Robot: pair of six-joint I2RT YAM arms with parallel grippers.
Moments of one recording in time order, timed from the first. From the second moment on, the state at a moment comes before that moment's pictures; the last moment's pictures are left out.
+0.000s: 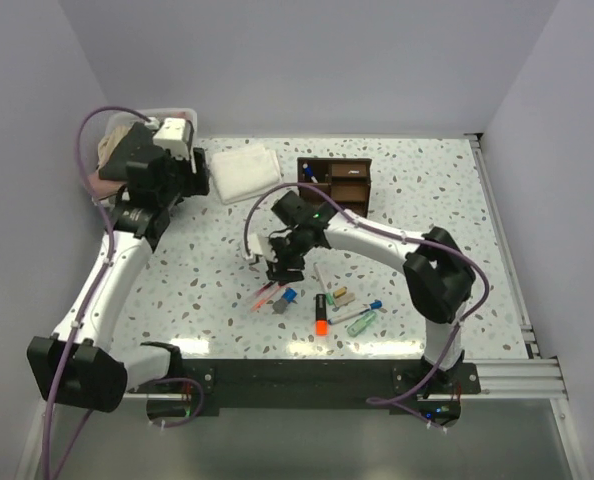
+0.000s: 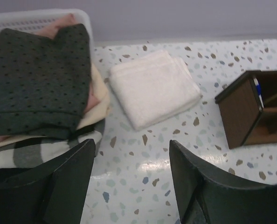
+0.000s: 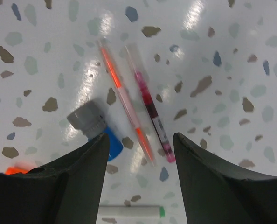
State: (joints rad) left arm -0.15 1.20 1.13 -0.27 -0.02 -0.05; right arm 0.85 1.90 1.47 -0.69 -0.53 -0.91
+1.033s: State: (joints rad) left arm 0.04 1.05 1.05 -0.25 -0.03 -0.15; right arm 1.00 2.14 1.61 -0.64 -0.47 -0.99
